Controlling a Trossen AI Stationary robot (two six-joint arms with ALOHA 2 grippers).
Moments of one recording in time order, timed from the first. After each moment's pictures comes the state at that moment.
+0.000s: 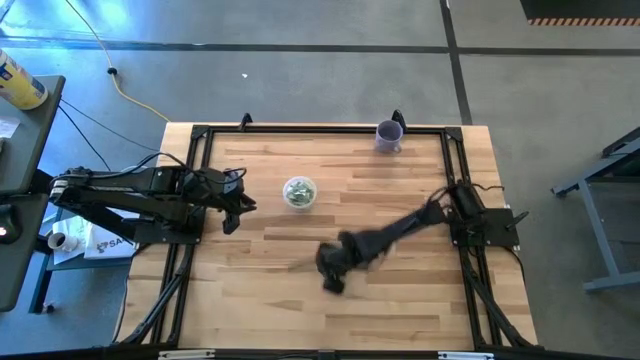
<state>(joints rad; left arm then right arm) 0.00 0.72 0.68 -0.67 -0.08 -0.31 0.31 2.09 1.38 -0.52 0.09 0.63</state>
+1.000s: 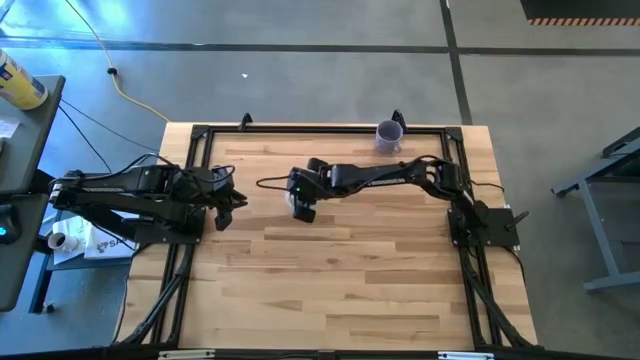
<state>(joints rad) 0.00 0.61 0.68 -0.79 -0.15 -0.35 -0.09 2.18 1.78 -0.59 0.23 0.09</state>
